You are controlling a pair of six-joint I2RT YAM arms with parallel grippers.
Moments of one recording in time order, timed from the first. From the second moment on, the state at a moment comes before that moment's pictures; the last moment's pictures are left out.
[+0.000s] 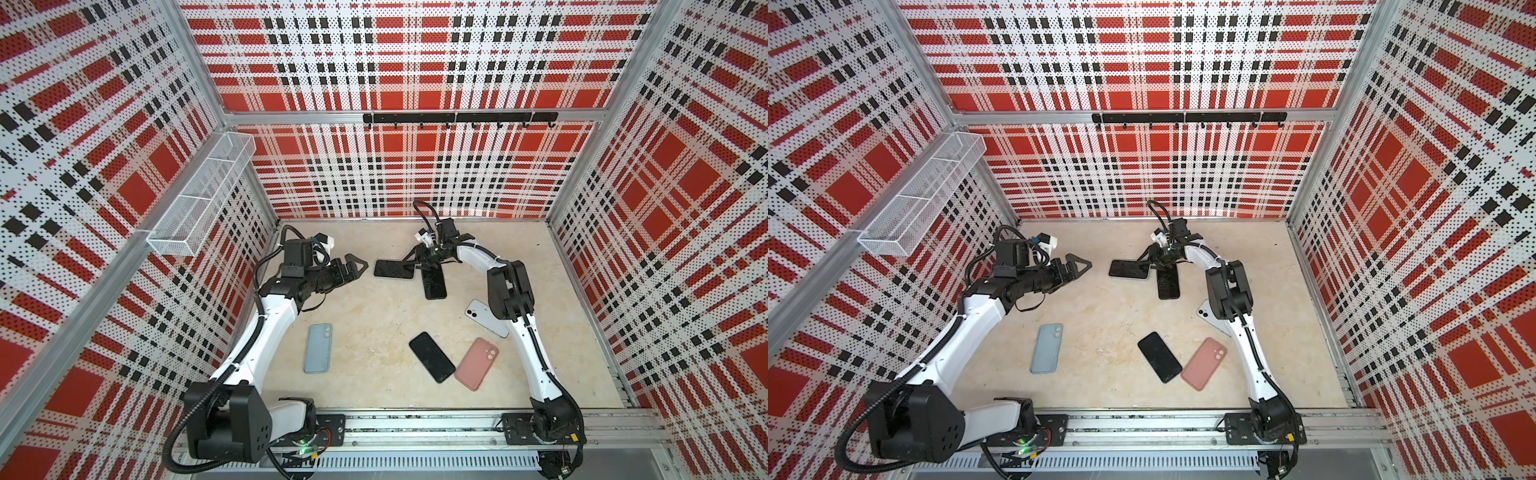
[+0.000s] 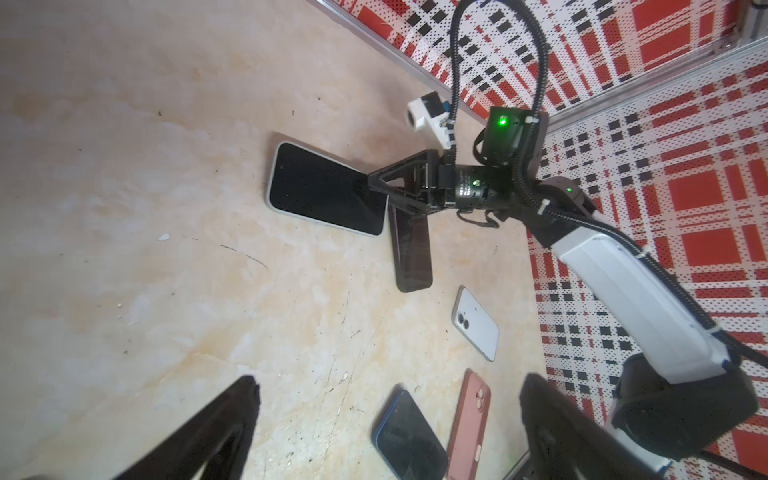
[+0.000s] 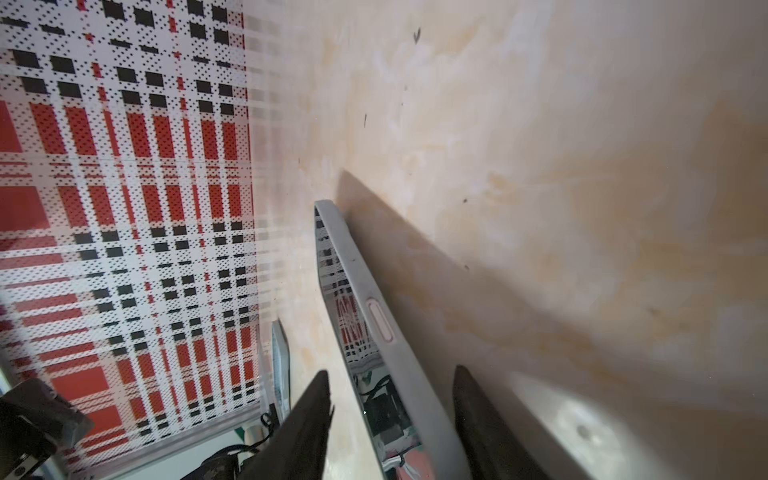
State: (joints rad) left arm -0.06 1.26 1.02 -0.48 0.57 -0.46; right arm 0.37 2.63 2.22 -0.54 -0.84 0.49
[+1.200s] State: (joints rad) left arm -0.13 0.93 0.85 -0.45 0.54 -0.51; right arm 0.36 1.11 0.99 -0.54 -0.12 0.16
